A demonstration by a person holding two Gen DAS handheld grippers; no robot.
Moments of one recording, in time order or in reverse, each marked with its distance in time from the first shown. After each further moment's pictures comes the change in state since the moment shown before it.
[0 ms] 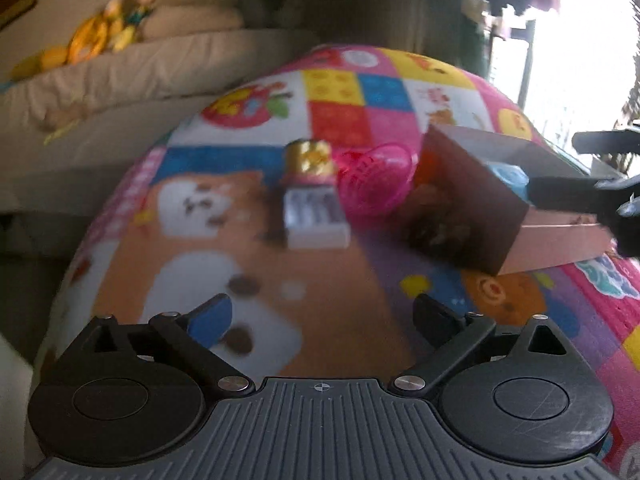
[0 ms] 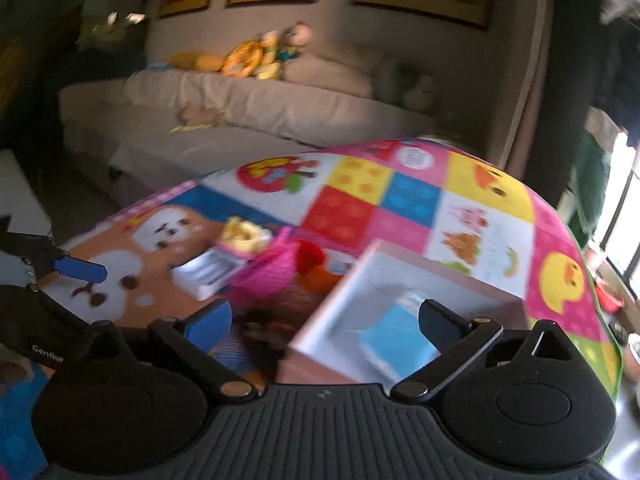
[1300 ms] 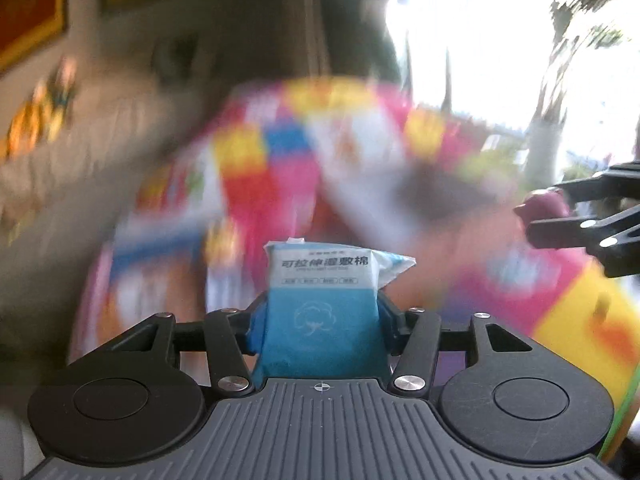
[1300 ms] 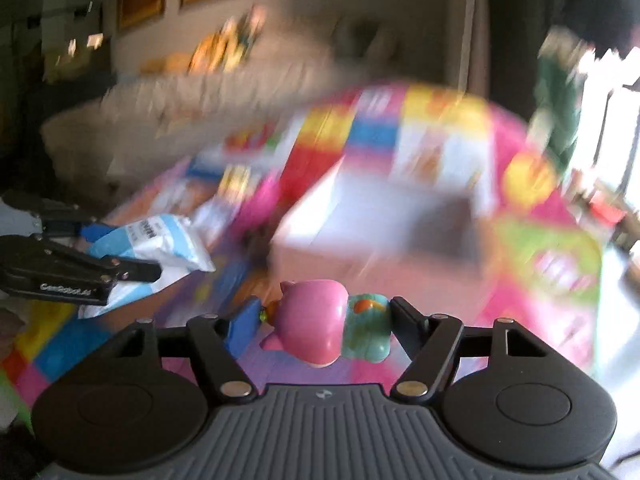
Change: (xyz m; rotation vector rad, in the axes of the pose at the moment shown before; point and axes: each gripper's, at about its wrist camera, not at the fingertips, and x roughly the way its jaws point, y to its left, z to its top) left arm -0.074 -0.078 0.054 0.291 -0.118 -0.133; right arm -0.112 -0.069 -0.037 0.224 -0.030 -0.077
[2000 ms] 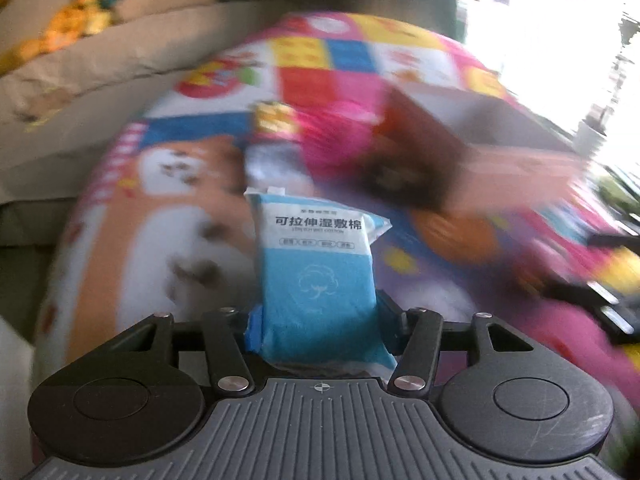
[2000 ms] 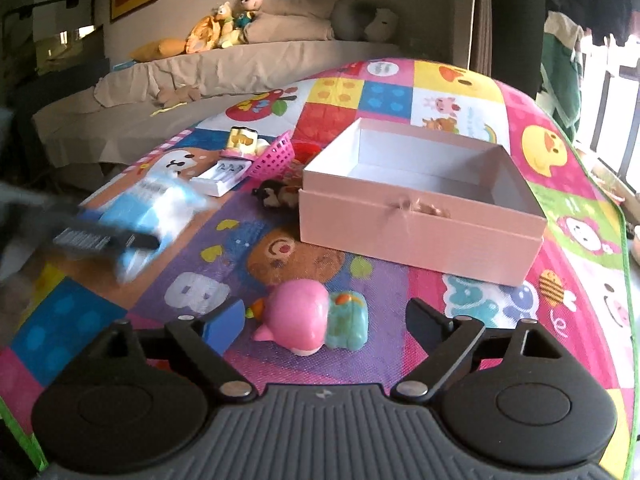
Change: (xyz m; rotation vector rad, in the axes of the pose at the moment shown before) left arm 0.020 0.033 -0.091 -0.200 0.237 0.022; right arm 0.054 0.051 -0.068 0.041 0.175 0.059
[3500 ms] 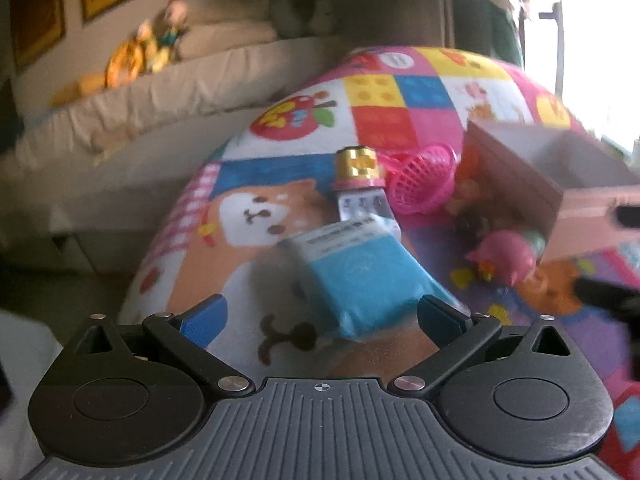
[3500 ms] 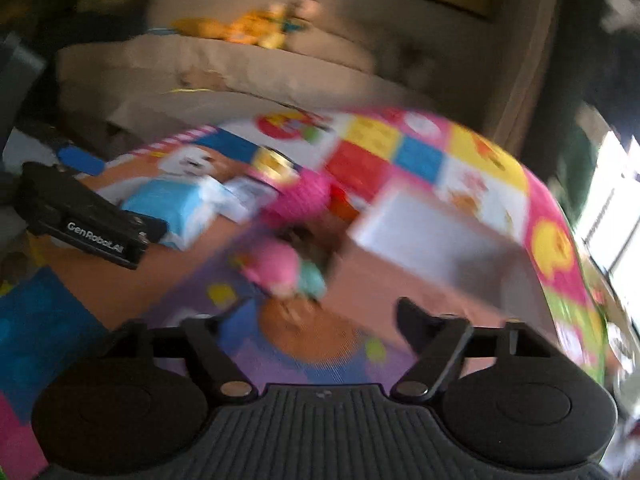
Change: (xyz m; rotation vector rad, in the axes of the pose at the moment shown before) left arm 0.009 0.039 0.021 -0.070 -0.135 0.241; right arm 0.029 0.067 0.043 -0.363 -0.090 -0.047
